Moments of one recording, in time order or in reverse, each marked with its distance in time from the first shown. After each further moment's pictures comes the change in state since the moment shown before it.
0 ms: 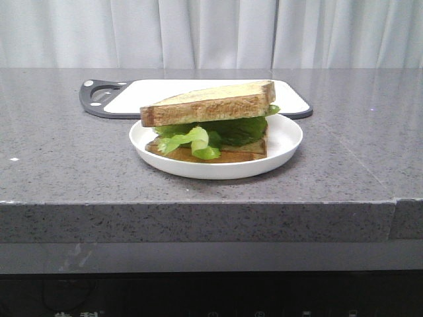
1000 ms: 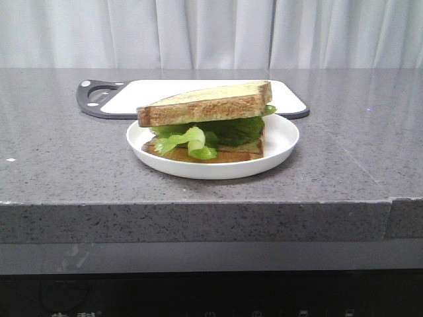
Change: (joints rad) left arm 0.000 0.000 0.000 0.000 -0.002 -0.002; right arm -0.156 -0.075 0.230 0.000 -0.205 0.024
